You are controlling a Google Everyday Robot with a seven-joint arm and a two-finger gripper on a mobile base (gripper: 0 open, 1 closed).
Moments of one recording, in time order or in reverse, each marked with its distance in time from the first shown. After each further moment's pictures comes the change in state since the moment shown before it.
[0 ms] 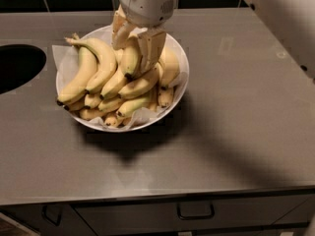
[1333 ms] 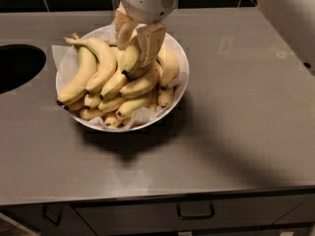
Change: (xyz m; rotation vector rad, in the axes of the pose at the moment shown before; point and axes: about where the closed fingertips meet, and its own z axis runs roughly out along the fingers) arm -0.001 -0.002 -0.010 0.010 0.025 0.007
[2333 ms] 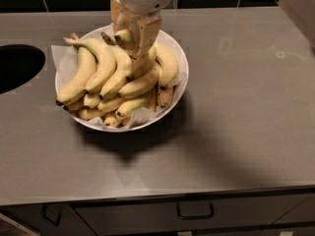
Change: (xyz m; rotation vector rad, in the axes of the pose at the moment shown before) arm -0.014 -0.011 -0.023 0.109 0.063 -0.006
